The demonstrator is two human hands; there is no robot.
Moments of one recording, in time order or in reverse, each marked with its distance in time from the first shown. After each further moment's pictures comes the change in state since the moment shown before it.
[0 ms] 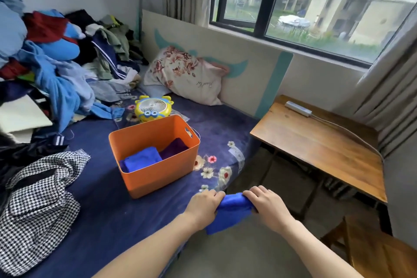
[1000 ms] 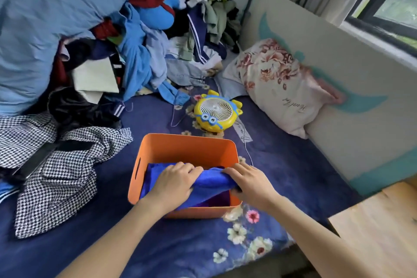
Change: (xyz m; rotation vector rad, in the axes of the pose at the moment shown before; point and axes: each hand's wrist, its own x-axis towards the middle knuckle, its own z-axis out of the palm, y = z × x) left_hand 0.141 -0.213 -0.064 0.108 0.347 -0.468; right_hand 0.397 0.073 0.071 0.247 0.210 -0.736
